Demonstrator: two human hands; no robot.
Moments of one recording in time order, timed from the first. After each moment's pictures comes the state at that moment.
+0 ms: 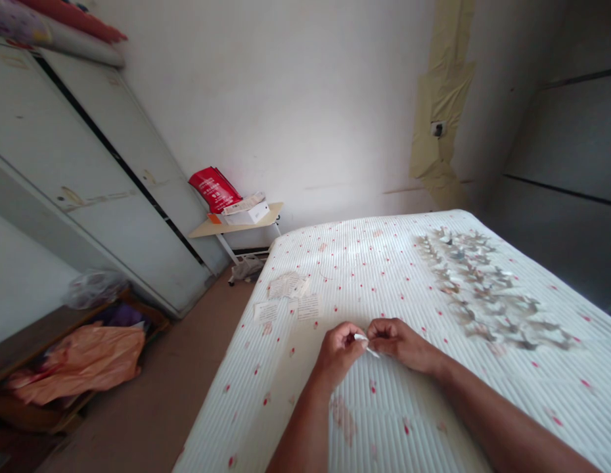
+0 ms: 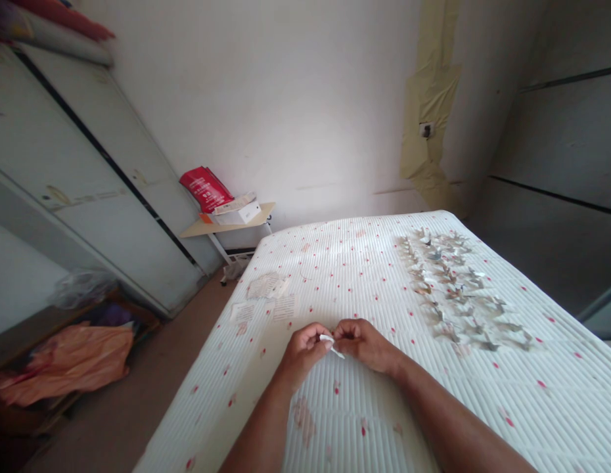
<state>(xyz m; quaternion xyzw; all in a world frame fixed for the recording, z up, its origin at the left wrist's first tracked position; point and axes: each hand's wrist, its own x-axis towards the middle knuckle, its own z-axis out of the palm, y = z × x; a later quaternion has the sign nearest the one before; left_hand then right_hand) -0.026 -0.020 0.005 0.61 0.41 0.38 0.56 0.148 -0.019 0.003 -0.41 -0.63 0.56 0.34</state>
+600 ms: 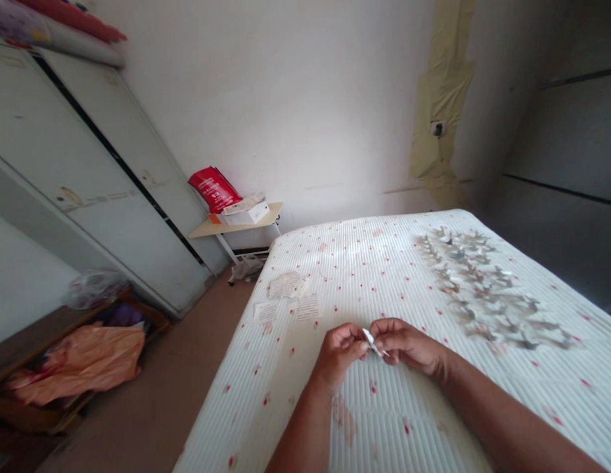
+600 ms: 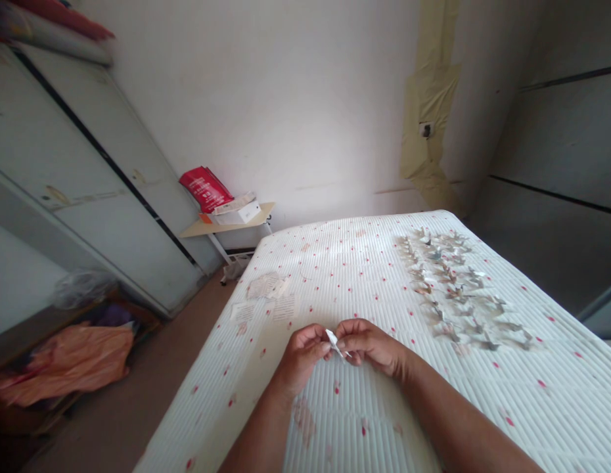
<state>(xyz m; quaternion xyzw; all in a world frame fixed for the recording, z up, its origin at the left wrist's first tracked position) -0.021 -0.024 0.005 0.50 0.33 0.44 0.67 0.151 -0.017 -0.002 -0.29 -0.47 0.76 0.35</state>
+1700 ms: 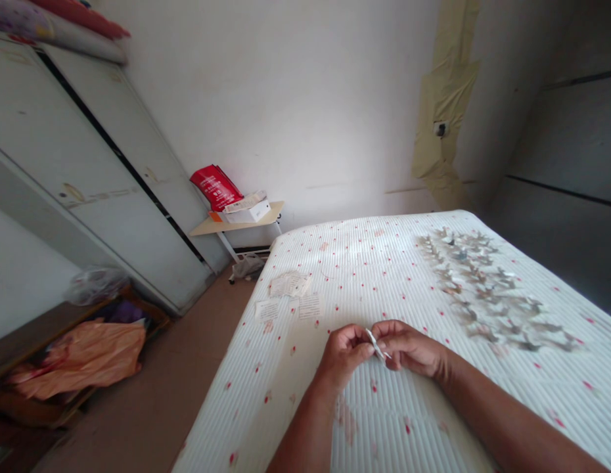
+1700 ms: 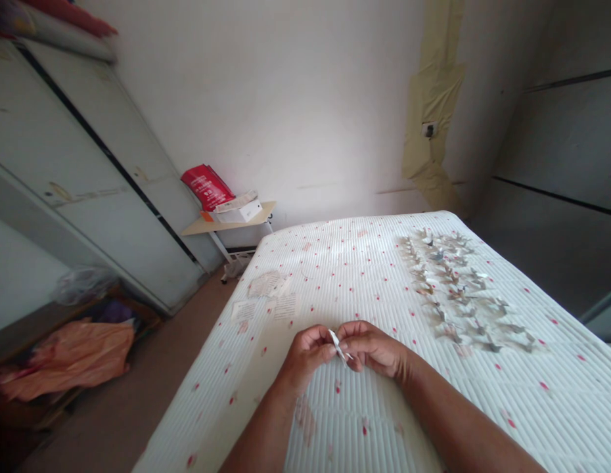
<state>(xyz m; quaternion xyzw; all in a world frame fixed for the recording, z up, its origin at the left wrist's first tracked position) -0.018 -0.028 0.010 0.52 0.36 0.41 0.66 0.150 -0.020 -0.005 -0.26 -0.42 0.80 0.34</state>
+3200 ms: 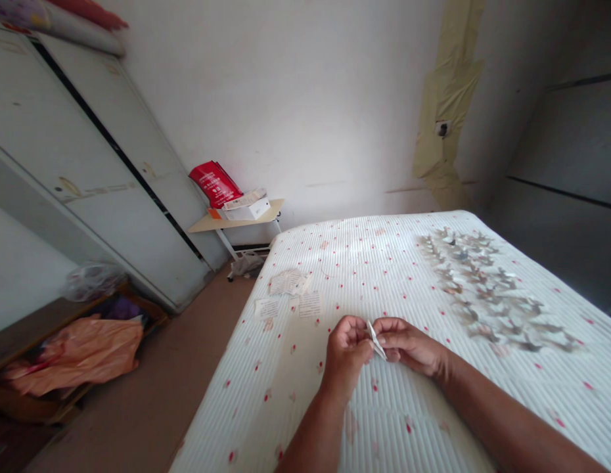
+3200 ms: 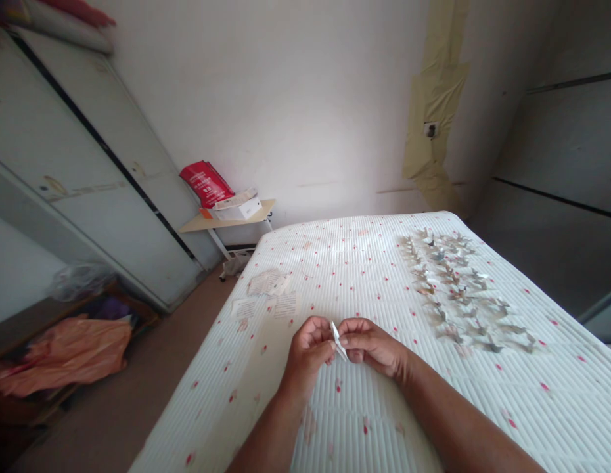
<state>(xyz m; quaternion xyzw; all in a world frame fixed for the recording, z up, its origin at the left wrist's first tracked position) -0.003 -0.037 0.018 0.48 0.42 0.48 0.60 0.150 -0.020 -0.005 -0.29 -0.43 0.76 0.38</state>
